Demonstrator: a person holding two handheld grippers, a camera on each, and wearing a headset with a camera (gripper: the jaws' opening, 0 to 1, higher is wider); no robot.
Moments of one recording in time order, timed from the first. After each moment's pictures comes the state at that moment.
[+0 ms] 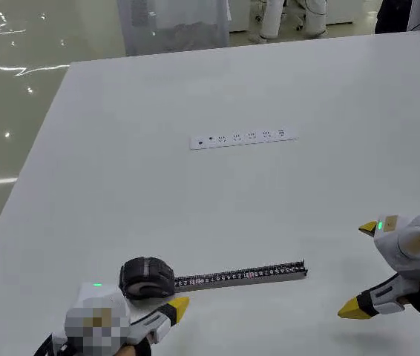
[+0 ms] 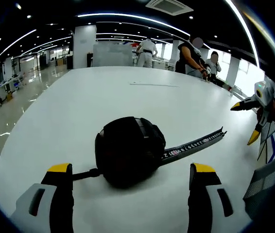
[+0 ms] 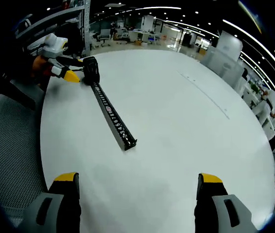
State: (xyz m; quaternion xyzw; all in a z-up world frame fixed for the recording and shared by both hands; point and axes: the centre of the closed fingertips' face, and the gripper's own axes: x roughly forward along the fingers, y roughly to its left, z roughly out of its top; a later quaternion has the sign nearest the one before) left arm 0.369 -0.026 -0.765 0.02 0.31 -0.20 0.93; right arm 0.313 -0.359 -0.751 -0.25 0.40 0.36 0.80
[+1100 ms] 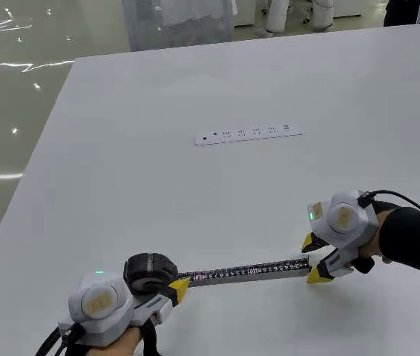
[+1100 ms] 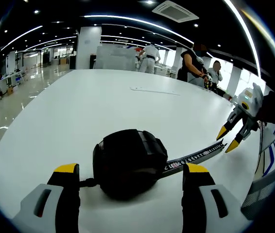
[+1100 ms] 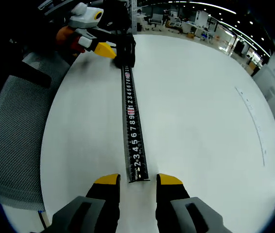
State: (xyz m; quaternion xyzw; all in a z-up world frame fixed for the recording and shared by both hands) left arm 0.383 -0.032 -0.759 -0.02 0.30 -0.20 0.93; right arm 0.336 -0.304 -0.793 -0.34 0.43 0.52 0.66
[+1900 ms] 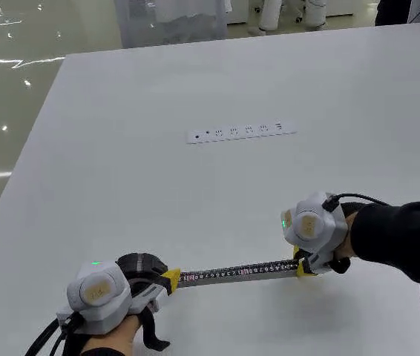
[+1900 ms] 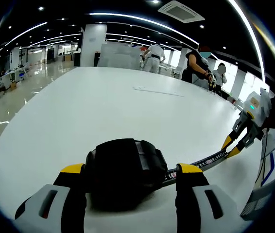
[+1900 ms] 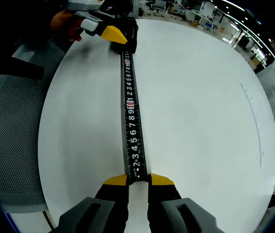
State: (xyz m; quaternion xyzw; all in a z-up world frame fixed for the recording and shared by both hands) left arm 0.397 -0.040 -0.759 -0.03 0.31 -0.18 0.93; right arm 0.334 -0.303 -0.793 -0.38 0.48 0.48 0.63
